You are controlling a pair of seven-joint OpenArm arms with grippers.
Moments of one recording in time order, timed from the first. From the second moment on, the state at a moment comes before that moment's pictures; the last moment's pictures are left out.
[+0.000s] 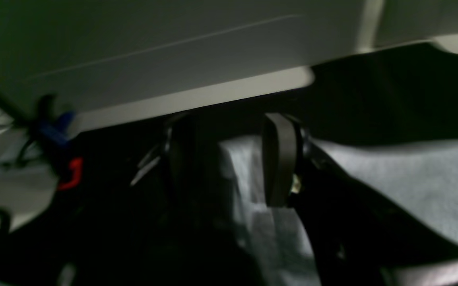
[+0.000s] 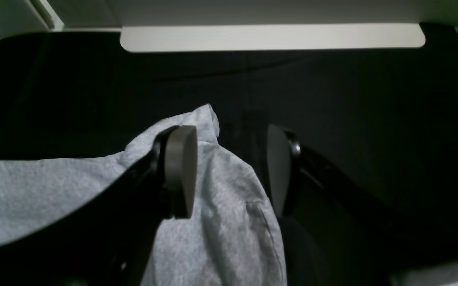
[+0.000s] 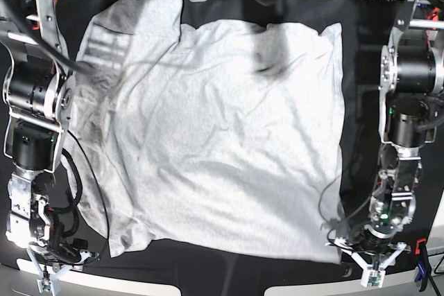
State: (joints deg) left arm -43.5 -13.1 5.8 40.4 -1.5 -10.4 2.6; right arm 50.2 19.8 8.1 41.3 3.4 18.1 -31.2
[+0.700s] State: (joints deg) left arm -36.6 -13.7 5.8 55.9 -13.4 -19.3 24.0; right arm 46.9 20.1 8.1 42.2 6.4 29.1 -36.8
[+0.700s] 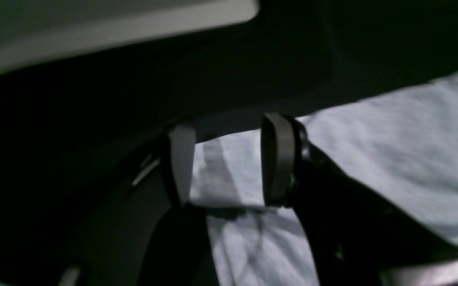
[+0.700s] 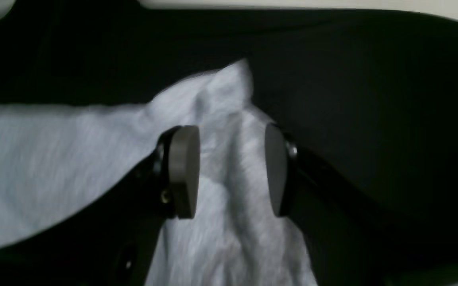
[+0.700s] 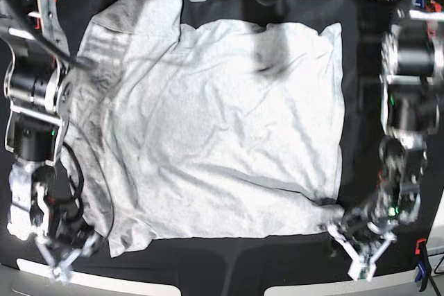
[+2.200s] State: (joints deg) left arm 24.7 -15.2 5.8 117.4 -11.2 -18.9 33.3; right arm -18.6 14.3 41.3 90.4 41.1 36.6 -50.4
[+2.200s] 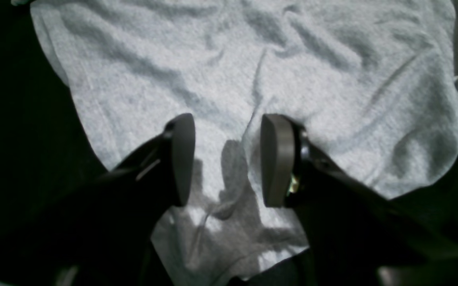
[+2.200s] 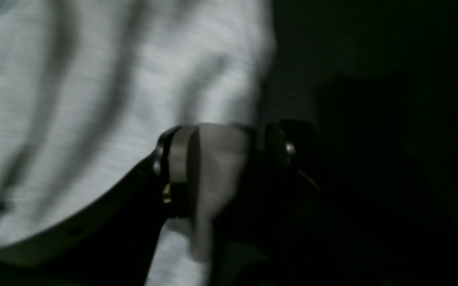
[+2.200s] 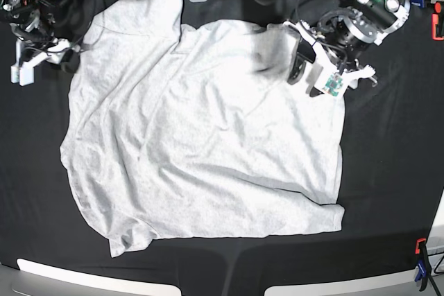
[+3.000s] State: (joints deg) left arm 24.7 -15.2 5.8 117.4 -11.2 -18.9 33.2; right arm -18.7 8.7 42.5 90.5 36.9 37.6 -51.6
